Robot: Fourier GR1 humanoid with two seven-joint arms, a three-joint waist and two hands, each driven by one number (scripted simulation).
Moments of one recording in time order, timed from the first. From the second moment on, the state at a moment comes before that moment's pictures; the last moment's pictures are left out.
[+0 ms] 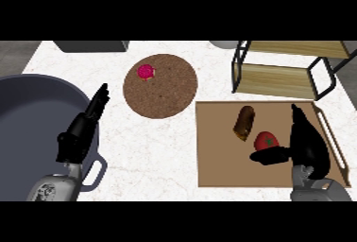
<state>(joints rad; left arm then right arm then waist) -0.14 0.17 -0.10 -1.53 -0.09 0.05 0.05 -0.13 -0.24 0.21 -1.73 0.76 -0.02 1.07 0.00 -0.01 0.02</state>
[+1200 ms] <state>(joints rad) -0.17 0.15 -0.07 -1.51 -0.13 0.02 0.06 -0.12 -0.12 0.15 -1.56 0.84 -0.04 0.99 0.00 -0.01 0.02</state>
